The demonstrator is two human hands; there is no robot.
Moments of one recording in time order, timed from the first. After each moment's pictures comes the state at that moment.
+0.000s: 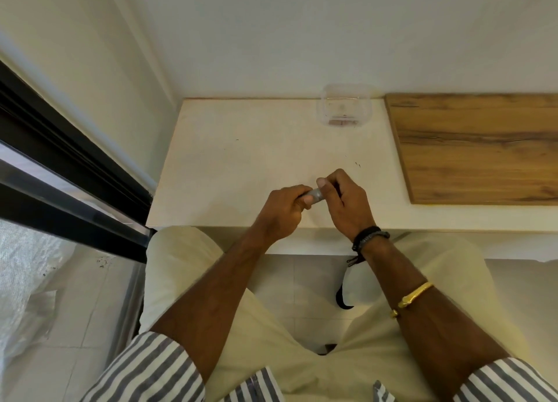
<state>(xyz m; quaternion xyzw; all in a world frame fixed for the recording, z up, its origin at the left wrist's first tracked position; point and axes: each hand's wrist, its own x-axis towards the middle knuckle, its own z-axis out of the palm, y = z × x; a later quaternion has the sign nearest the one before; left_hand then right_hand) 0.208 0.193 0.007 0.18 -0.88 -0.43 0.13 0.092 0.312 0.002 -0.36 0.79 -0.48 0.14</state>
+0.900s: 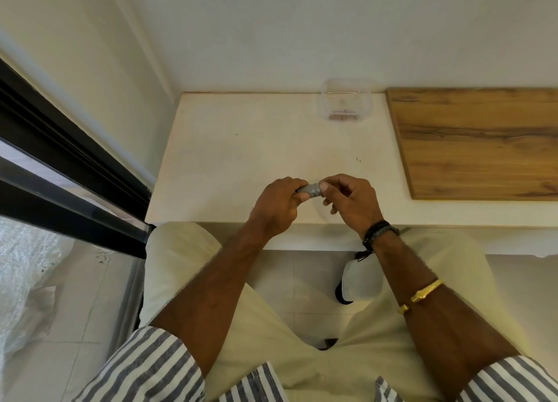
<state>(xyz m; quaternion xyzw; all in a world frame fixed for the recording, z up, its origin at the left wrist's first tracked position) 0.209 0.185 -0.002 0.19 -0.90 -0.36 0.11 0.080 0.324 -0.004 -0.31 0.76 -0.52 0.24</state>
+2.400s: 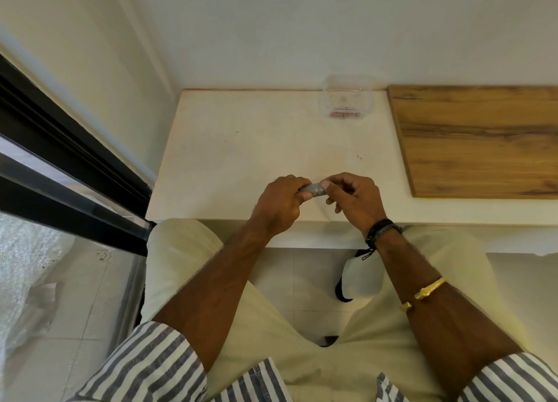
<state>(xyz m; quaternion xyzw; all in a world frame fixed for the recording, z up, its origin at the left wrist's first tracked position) 0.207 0.187 -0.004 0.20 -0.91 -0.35 0.10 0.080 0.325 -0.002 -0.29 0.77 -0.51 0.24</state>
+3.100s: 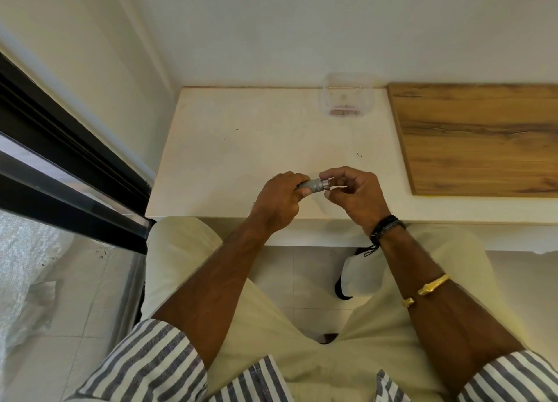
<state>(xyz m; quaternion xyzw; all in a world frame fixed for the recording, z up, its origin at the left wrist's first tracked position) 0.206 0.185 -0.006 0.21 -0.91 -0.35 0.10 0.075 0.329 0.003 -0.34 0.73 -0.53 0.25</state>
